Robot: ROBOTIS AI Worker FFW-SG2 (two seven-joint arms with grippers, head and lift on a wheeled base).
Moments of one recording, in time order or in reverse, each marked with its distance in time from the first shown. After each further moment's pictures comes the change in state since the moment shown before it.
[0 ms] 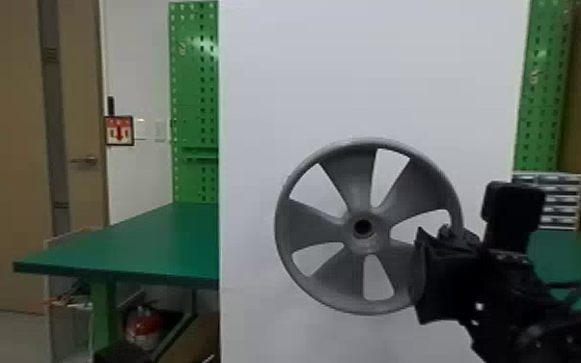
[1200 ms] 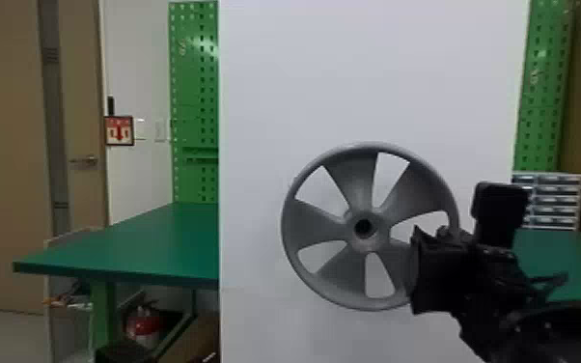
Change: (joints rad) left arm -0.008 0.007 -0.005 0.000 0.001 0.000 0.000; right arm -0.059 0.002 0.008 0.115 0.003 -0.033 -0.034
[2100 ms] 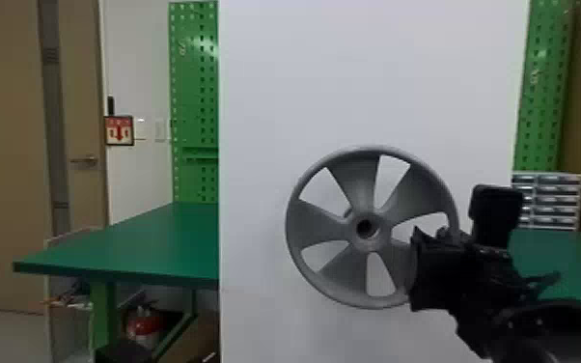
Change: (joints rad) left arm 0.000 0.002 0.000 0.000 0.001 0.000 0.000; right arm -0.026 -0.003 -0.002 0.077 -0.003 -0.048 0.001
